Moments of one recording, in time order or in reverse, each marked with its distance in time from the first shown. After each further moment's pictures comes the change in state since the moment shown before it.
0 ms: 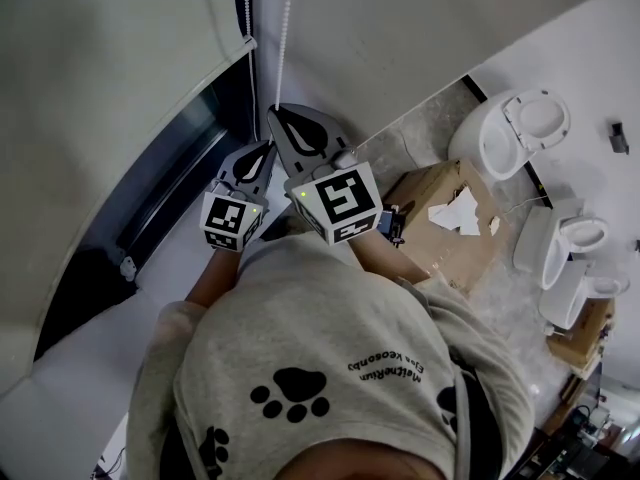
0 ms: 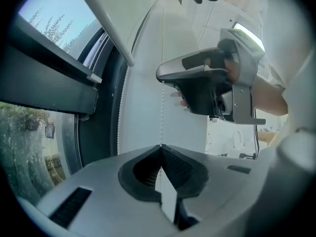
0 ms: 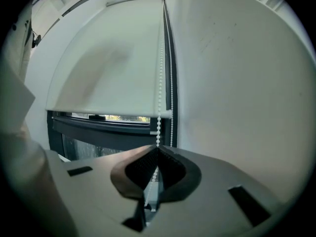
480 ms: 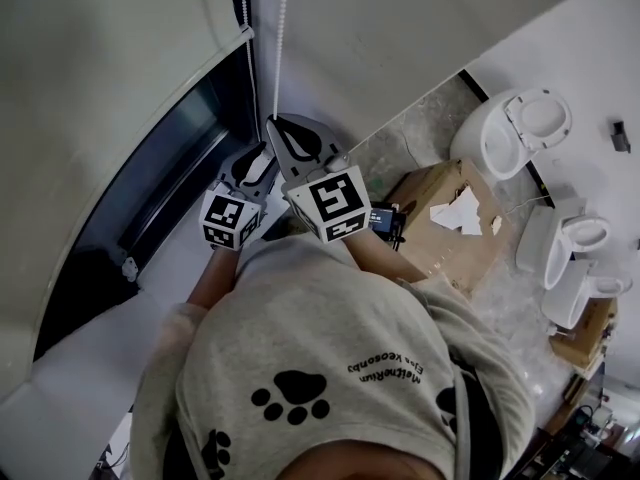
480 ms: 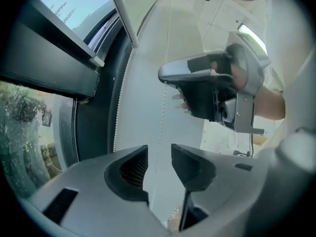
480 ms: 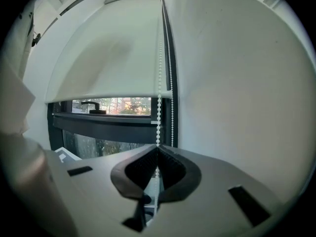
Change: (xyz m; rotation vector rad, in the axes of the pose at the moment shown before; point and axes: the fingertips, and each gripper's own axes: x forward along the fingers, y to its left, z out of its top) left arm 0.001 -0.003 -0.029 -0.059 0.070 -0.047; right arm 0.002 0.003 -0.035 0.014 0.034 -0.001
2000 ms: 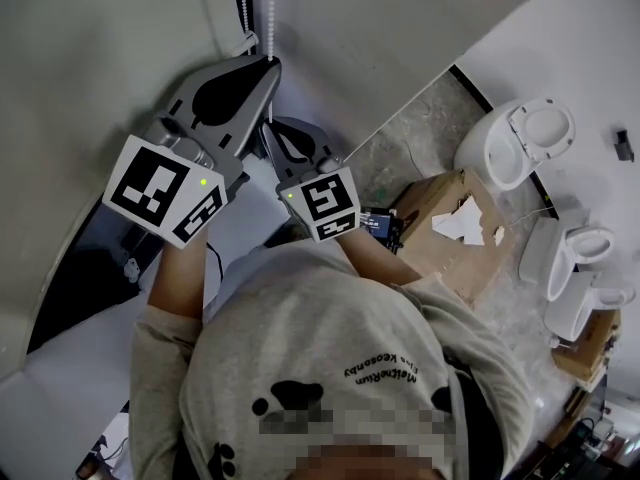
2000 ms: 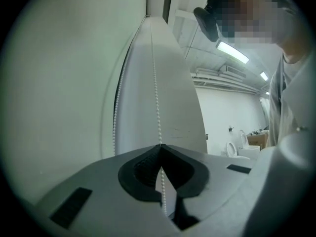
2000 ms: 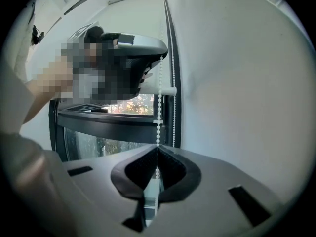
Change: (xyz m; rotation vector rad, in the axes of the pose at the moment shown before) left arm -0.044 -0.023 0.281 0.198 -0.261 -0.091; right arm 0.007 0.006 0.001 -0.020 -0.023 0.020
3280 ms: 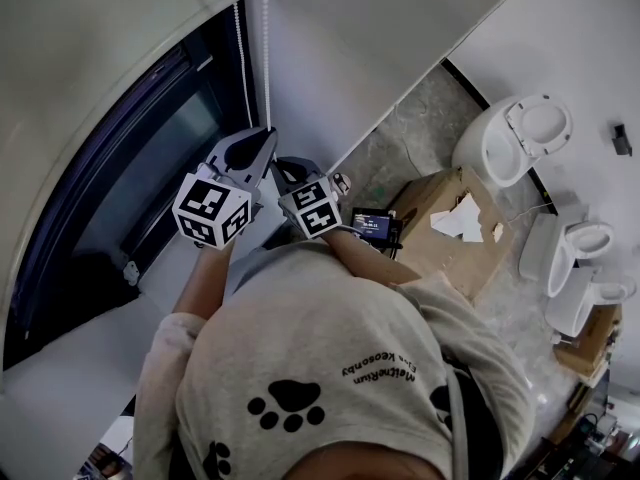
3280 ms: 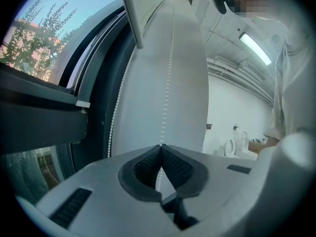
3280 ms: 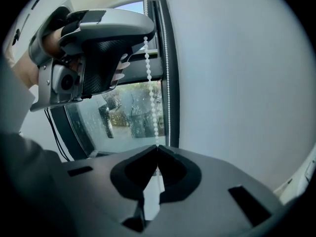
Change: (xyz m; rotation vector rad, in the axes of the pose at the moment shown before) left arm -0.011 -0.020 -0.179 -0.218 0.208 0.069; right arm -0.003 0.011 -0.180 0.115 0.406 0.033
